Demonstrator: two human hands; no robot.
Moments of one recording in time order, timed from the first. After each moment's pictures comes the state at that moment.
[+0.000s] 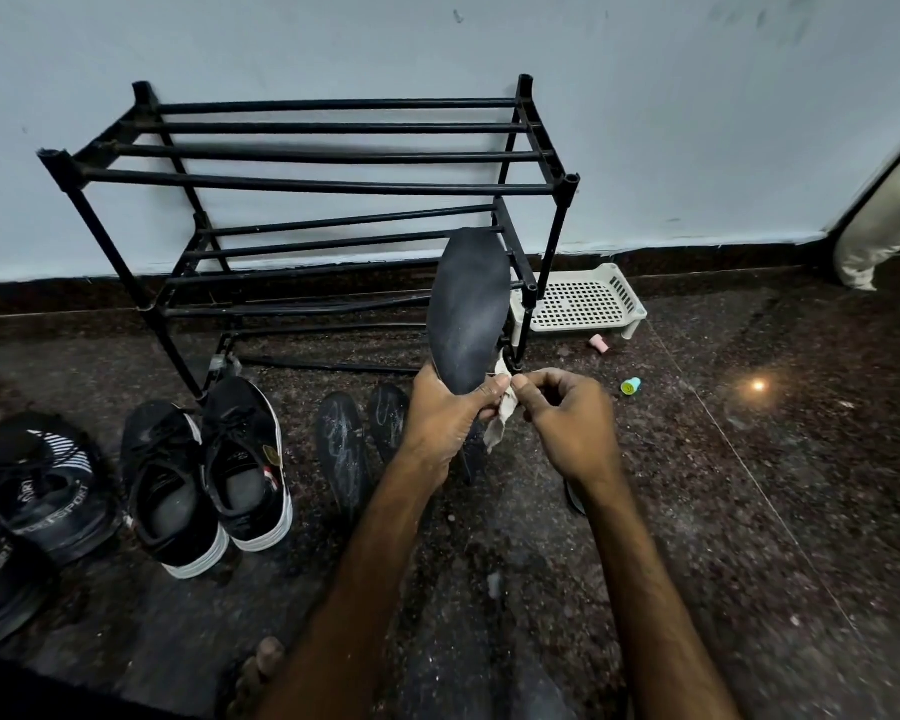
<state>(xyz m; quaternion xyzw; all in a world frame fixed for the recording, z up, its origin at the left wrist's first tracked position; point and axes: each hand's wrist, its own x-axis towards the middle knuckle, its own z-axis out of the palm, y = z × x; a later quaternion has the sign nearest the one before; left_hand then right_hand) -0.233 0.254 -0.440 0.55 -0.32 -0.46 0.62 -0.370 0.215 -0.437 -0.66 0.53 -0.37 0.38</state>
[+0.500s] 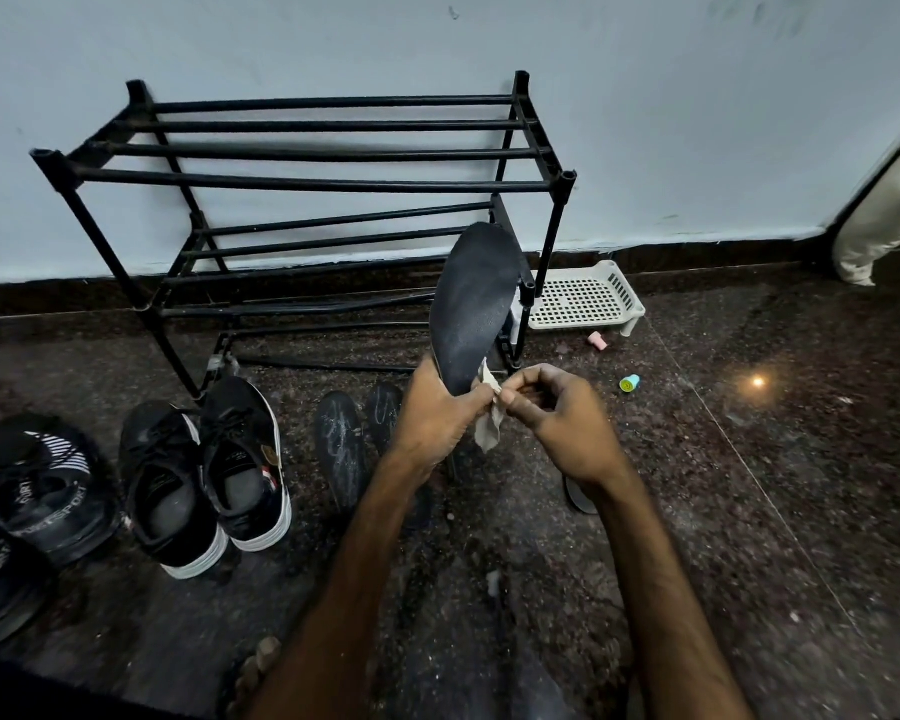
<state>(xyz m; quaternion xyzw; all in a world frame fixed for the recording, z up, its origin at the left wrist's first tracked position) -0.224 0.254 -0.438 0.59 -0.42 -0.39 0.56 -0.377 0.210 -0.437 -0.70 0.44 -0.33 0.45</state>
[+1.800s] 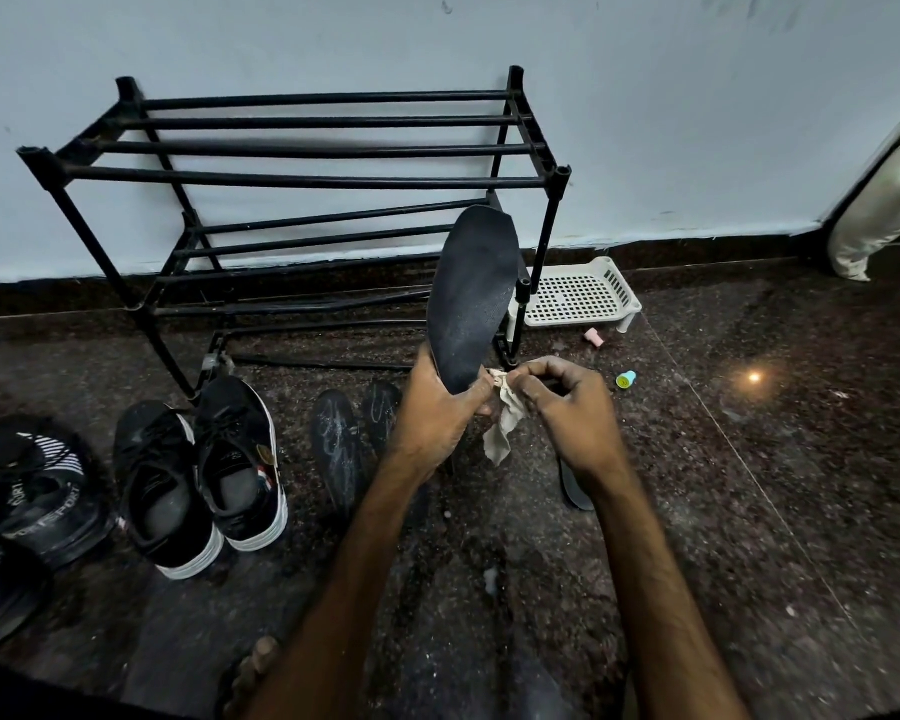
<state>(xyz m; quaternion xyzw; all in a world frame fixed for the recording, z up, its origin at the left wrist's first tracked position) -0.226 0.248 -0.452 0.58 -0.40 -0.40 0.58 -0.381 0.210 -0.436 -0.66 0.48 -0.37 0.45</state>
